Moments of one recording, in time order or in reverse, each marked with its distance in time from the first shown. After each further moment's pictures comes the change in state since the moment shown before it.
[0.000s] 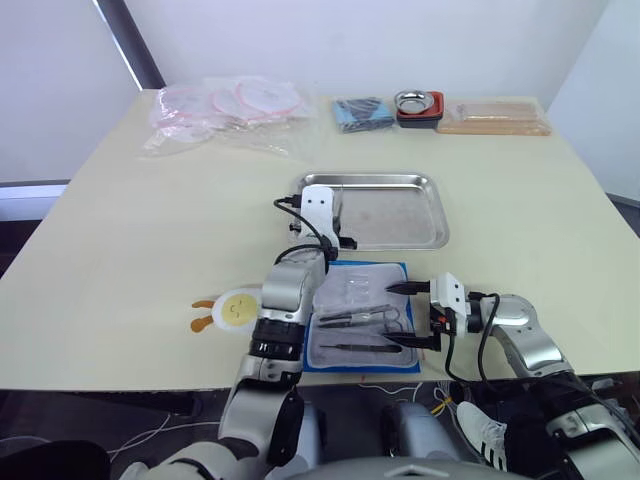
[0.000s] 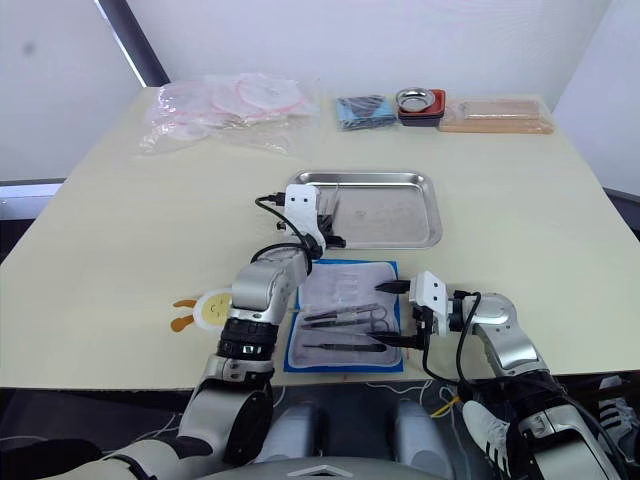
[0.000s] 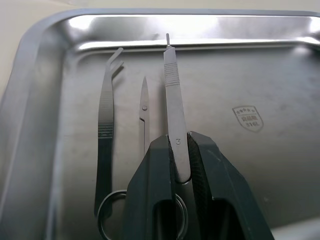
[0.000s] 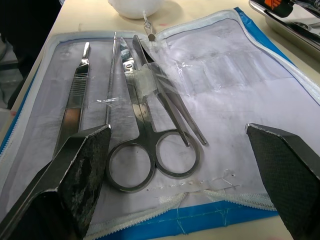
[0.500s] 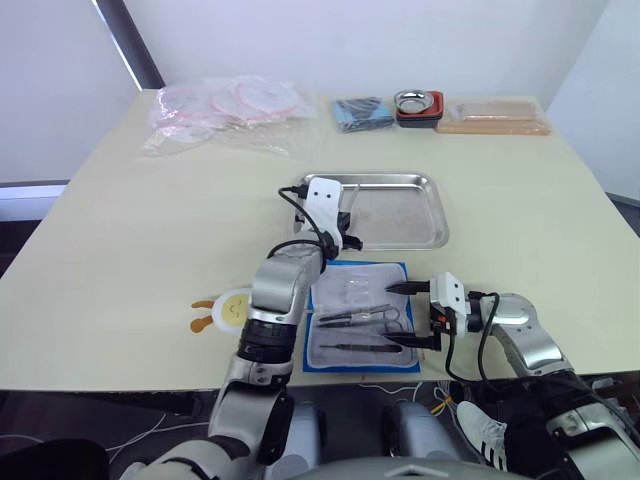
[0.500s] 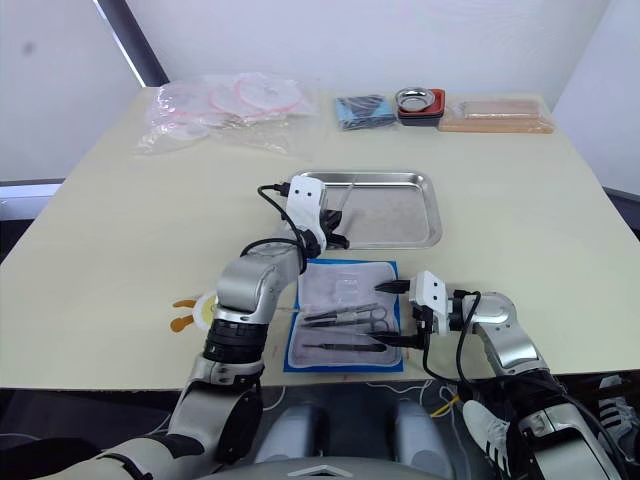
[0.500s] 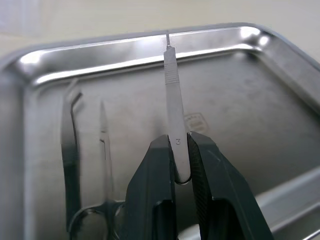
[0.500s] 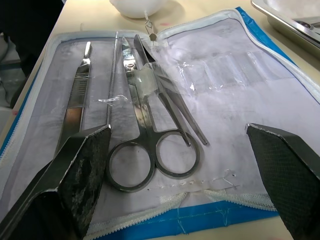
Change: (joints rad) left arm 0.006 0.034 -0.029 -0.133 -0.019 0.124 -0.083; right arm -0.006 -0.002 0.001 0.002 0.001 0.004 0.007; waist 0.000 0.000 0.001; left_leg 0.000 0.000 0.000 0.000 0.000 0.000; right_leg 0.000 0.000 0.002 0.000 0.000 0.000
